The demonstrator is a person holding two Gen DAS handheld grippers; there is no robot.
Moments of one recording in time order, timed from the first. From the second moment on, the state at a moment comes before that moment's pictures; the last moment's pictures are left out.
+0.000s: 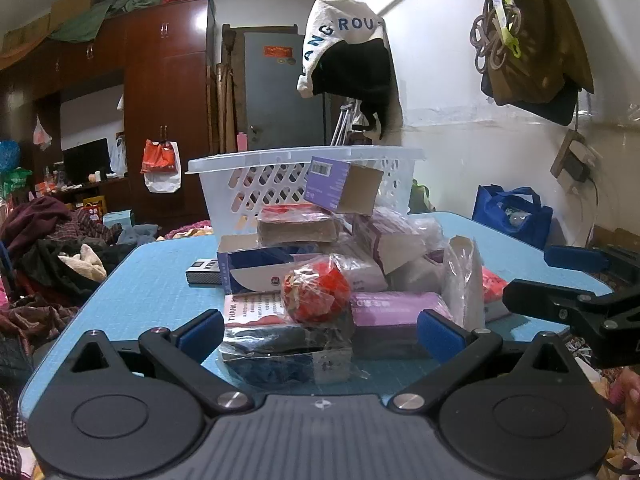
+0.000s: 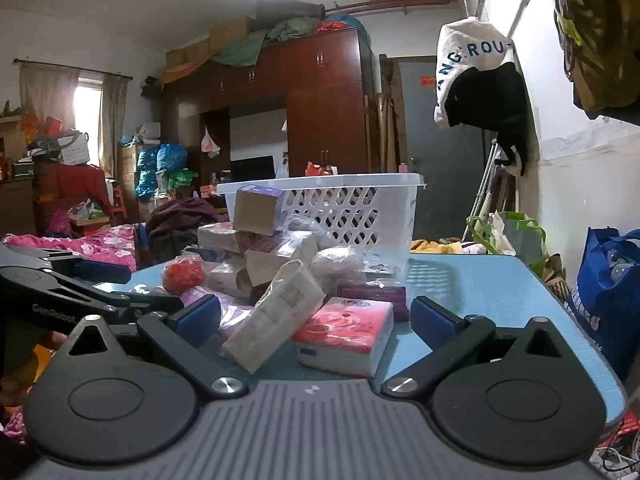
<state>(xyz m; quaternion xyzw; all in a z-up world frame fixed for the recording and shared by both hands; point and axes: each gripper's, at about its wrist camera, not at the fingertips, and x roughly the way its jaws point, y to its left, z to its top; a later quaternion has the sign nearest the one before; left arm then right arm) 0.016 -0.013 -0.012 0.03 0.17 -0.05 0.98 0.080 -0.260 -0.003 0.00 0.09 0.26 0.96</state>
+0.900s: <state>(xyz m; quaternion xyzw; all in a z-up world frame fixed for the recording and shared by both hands) 0.015 -0.014 -0.011 0.03 0.17 -0.05 0.98 0.083 -0.266 -0.002 0.02 0.09 0.28 0.96</state>
